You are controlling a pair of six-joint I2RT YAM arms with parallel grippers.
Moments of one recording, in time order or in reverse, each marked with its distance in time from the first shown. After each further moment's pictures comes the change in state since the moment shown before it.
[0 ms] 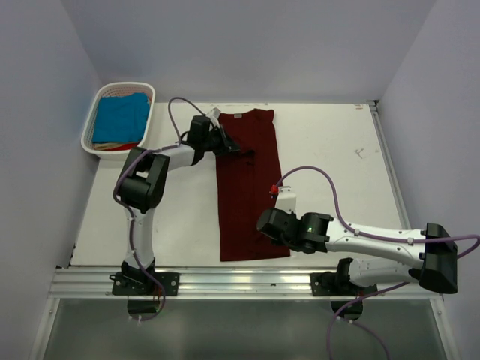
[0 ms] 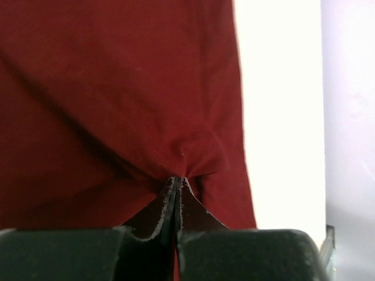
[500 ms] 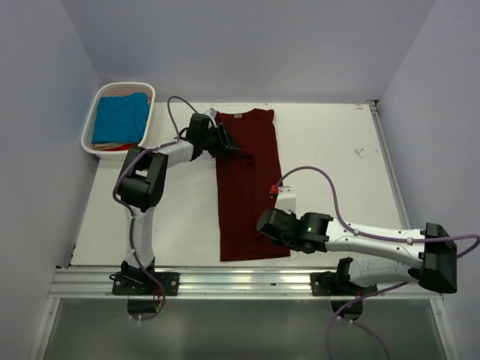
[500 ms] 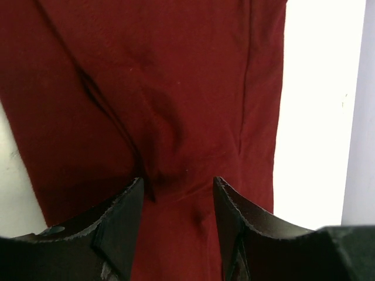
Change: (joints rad) left arm 0.013 0.021 0.101 -0.175 -0.064 0.015; right arm 0.000 0.003 0.001 -0.001 0.000 0.001
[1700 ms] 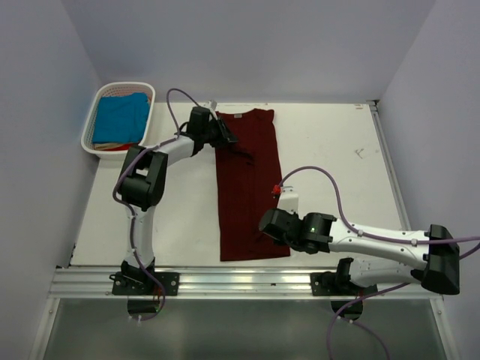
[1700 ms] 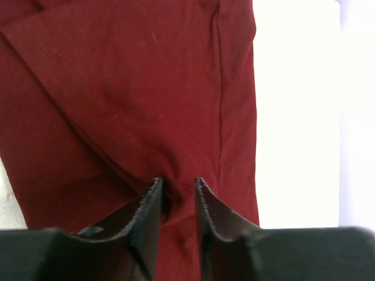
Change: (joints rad) left arm 0.001 0.018 0.062 0.021 -0.017 0.010; right arm 0.000 -0.028 0.000 -0.029 0.001 0.003
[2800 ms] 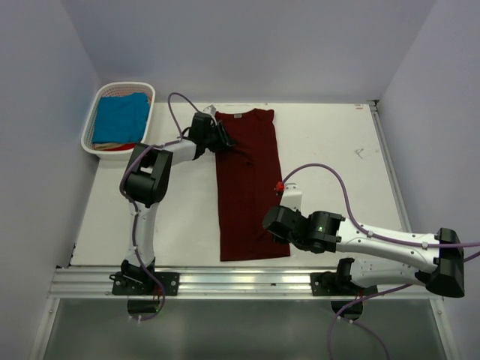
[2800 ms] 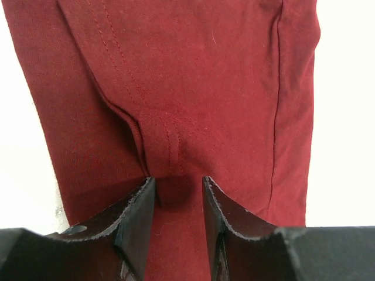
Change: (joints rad) left arm 0.000 0.065 -0.009 0.041 -0.106 0.050; right arm 0.000 -0.048 0.038 -0.032 0.001 -0.007
